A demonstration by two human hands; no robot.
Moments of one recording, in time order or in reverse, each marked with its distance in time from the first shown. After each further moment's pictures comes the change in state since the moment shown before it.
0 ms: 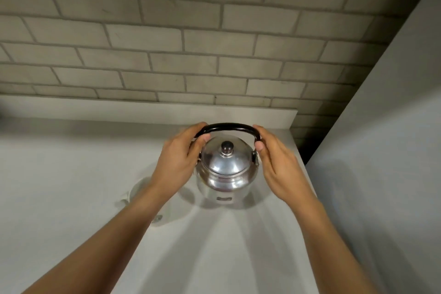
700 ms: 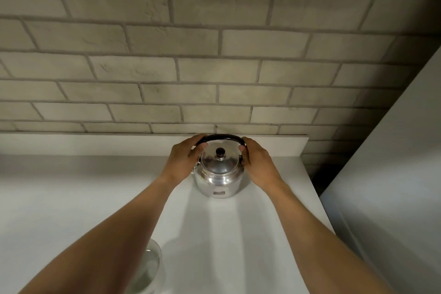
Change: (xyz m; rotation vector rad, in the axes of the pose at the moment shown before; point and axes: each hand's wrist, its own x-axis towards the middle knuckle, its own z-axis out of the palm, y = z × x) left_hand 0.148 -0.132 0.046 -0.084 -0.115 -0.154; right_hand 0.159 0.083 0.091 0.036 -0.082 0.206
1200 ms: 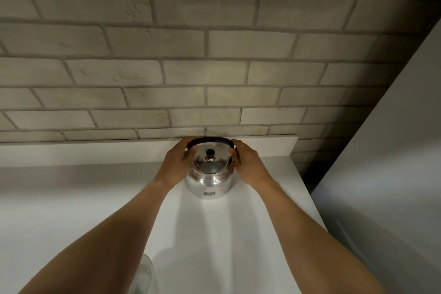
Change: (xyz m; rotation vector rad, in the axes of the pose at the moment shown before) left_hand 0.016 -0.015 0.014 -0.005 -0.039 -0.059; right_hand 0.015 0.013 0.008 0.062 -0.053 0.085
